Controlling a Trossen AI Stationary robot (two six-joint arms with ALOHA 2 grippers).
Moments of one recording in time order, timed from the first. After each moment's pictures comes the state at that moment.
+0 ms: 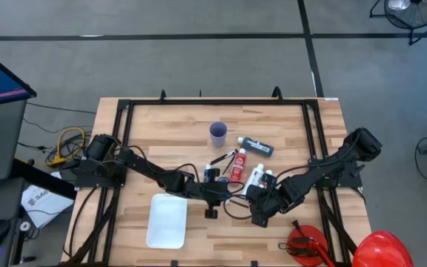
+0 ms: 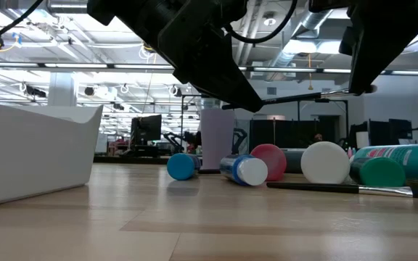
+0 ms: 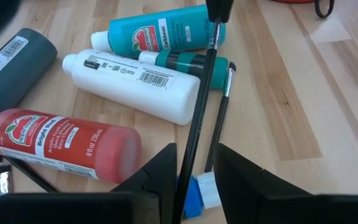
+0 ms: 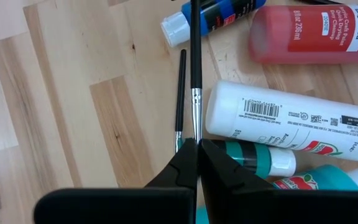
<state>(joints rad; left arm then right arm) -0.32 1.89 1.15 0.06 -0.31 -0.06 0.55 1.63 1.18 -0.83 0.28 0.80</state>
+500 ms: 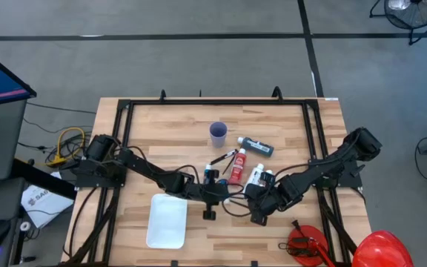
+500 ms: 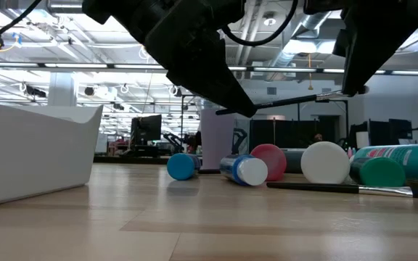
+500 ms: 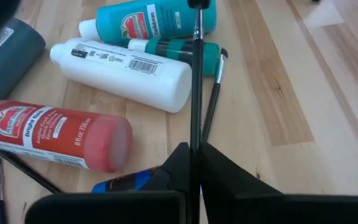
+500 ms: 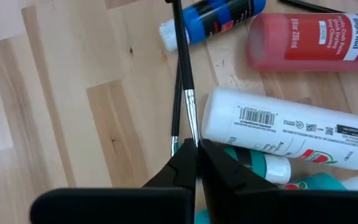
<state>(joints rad) -0.32 1.89 1.15 0.02 -0.30 -0.06 0.53 1.63 1.18 -0.83 0.27 0.76</state>
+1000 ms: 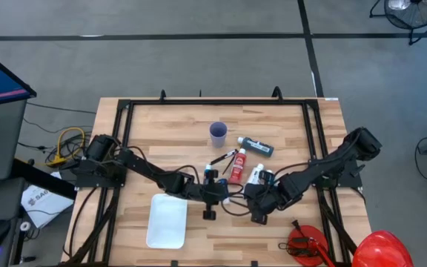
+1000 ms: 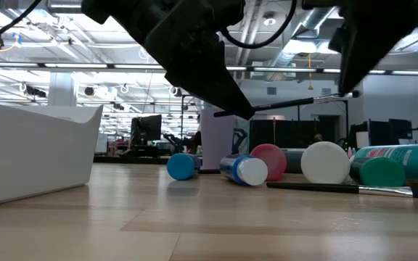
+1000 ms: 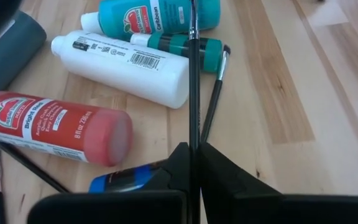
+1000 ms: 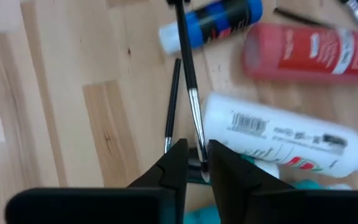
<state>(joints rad) -0.32 1.89 1.15 0.01 -0.31 -0.09 0.52 1.63 1.21 -0.86 0.29 0.69</state>
